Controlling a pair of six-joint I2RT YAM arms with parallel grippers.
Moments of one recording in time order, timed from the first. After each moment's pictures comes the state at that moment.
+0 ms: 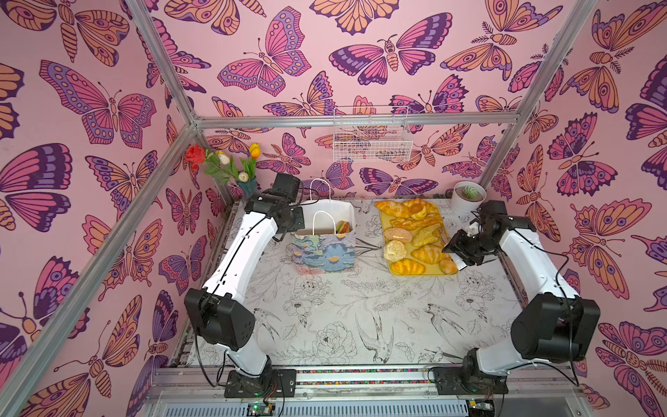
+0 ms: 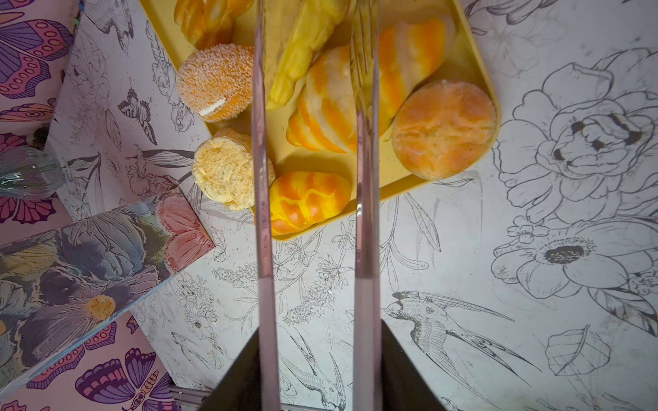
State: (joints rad) left arm -0.28 1.67 1.79 -1.15 -0.18 -0.37; right arm -0.06 1.54 1.37 -1.12 -0.38 0.47
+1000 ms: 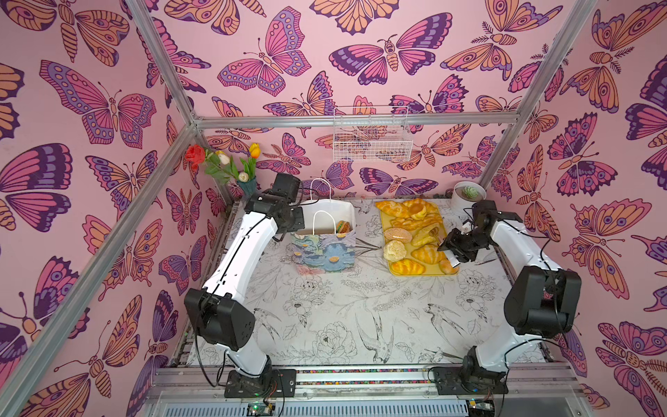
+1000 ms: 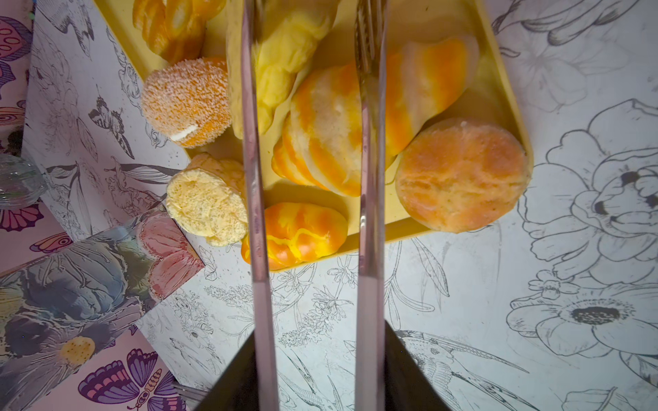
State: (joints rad) left arm -0.28 1.67 1.79 -1.15 -0.18 -0.37; right arm -0.07 1.72 1.42 -1.07 -0.42 0.44
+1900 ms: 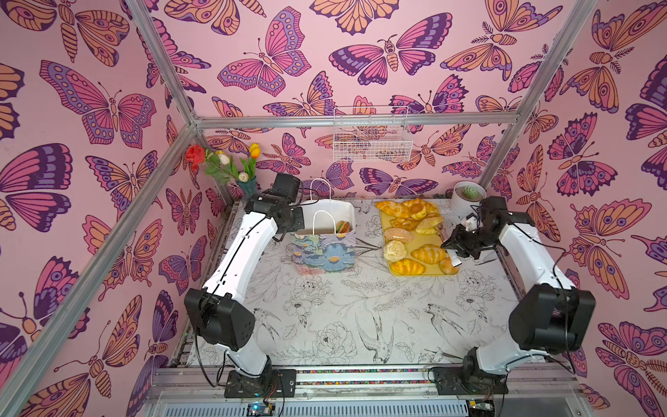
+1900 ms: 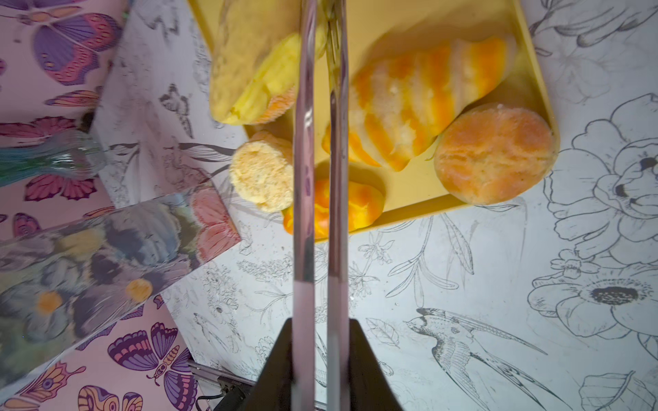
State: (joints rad) left arm -0.28 1.67 1.79 -1.15 -0.18 -0.37; right arm -0.07 1.53 1.43 -1.11 -0.51 0.42
